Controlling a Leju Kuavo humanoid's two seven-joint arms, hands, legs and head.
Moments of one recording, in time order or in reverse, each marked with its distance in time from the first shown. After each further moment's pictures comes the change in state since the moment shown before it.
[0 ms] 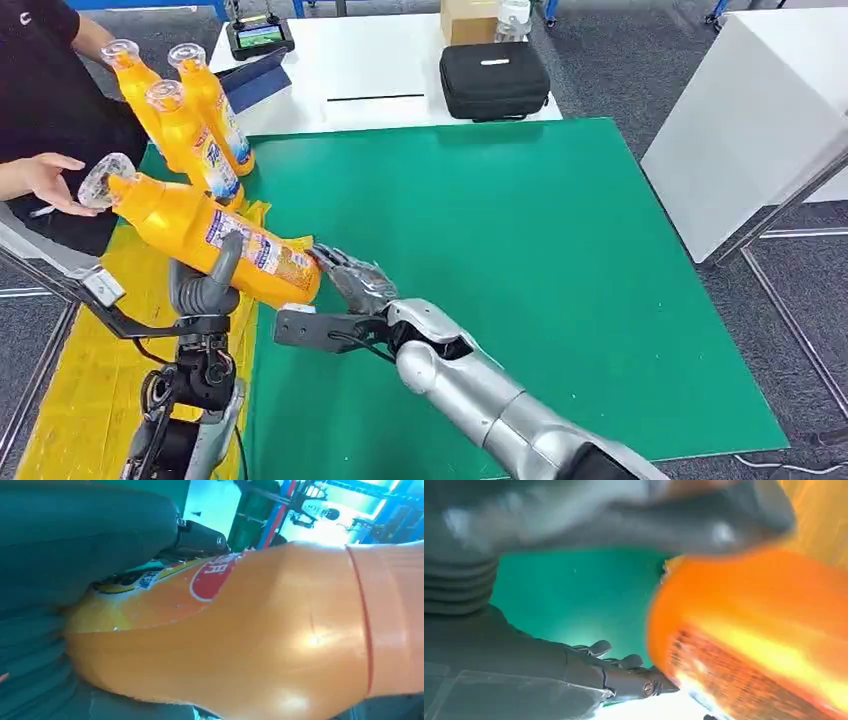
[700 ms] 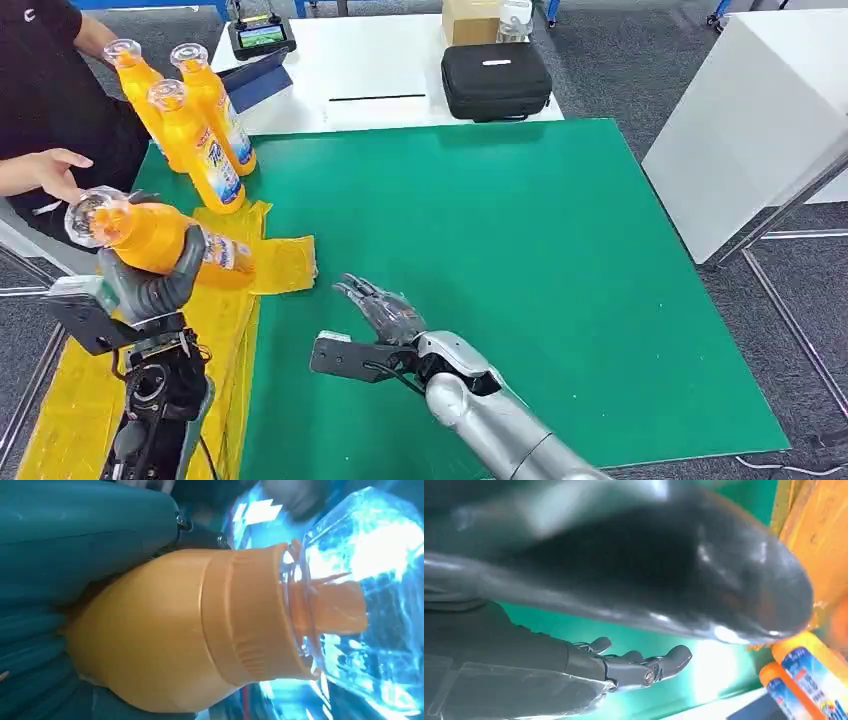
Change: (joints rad) left arm -0.004 0.051 0.065 -0.006 -0.532 0.412 -0.143; right arm 0.161 -0.084 -0.115 -0.150 0.050 -0.010 -0.039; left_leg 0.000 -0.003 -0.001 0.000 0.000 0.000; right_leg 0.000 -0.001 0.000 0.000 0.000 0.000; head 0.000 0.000
